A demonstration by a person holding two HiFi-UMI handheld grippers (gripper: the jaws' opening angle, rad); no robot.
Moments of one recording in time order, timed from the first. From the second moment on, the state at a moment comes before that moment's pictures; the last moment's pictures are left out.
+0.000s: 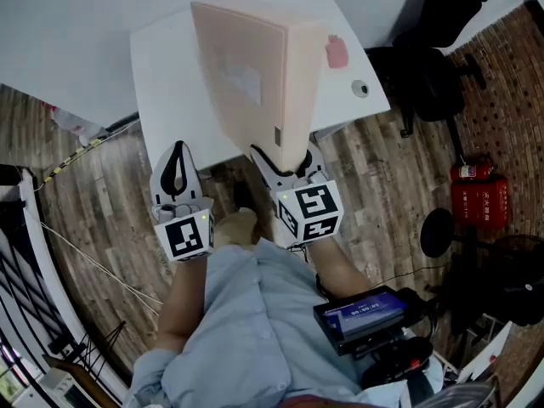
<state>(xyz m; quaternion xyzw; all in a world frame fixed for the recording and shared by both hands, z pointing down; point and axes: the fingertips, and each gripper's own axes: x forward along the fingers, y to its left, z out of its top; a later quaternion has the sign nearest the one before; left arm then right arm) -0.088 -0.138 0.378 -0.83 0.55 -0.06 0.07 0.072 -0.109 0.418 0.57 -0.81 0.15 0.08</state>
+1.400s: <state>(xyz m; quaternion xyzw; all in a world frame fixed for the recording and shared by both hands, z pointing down) -0.103 -0.380 0.391 -0.75 0.65 -0.08 0.04 0.020 -0.361 0.444 0.38 -0.88 0.25 0.13</state>
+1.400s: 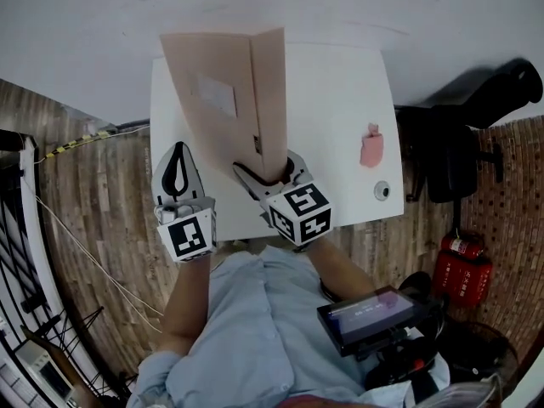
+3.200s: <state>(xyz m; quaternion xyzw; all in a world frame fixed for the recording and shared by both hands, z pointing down) -0.137 -0.421 0.450 -0.73 0.67 -0.14 -0.01 0.013 -0.403 0.572 0.30 -0.78 0.52 0.20</state>
